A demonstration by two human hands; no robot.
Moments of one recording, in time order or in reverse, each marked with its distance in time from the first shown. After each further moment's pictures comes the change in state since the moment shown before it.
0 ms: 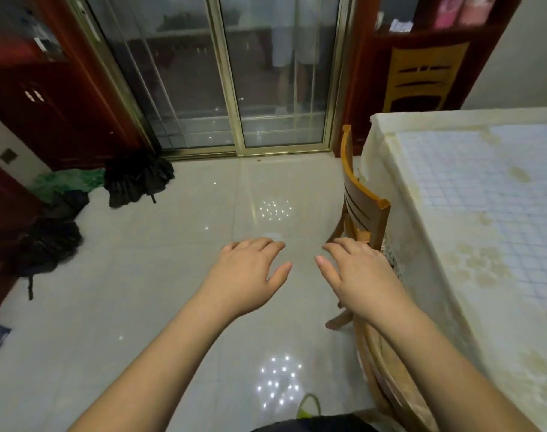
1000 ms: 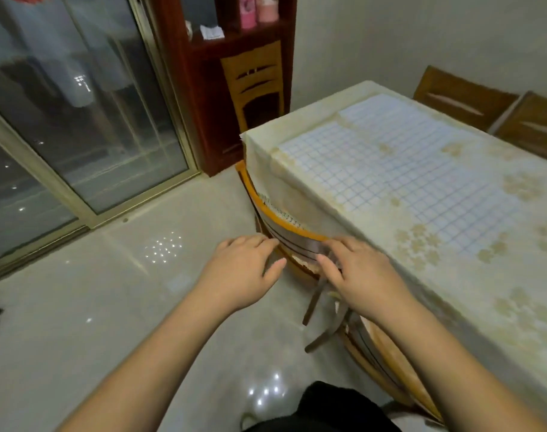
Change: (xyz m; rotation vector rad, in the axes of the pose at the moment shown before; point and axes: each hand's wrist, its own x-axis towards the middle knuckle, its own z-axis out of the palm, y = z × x) left_hand 0.327 -0.064 -0.038 0.074 -0.077 0.698; right_hand 0.187 0.024 -0.034 0.071 0.115 0.661
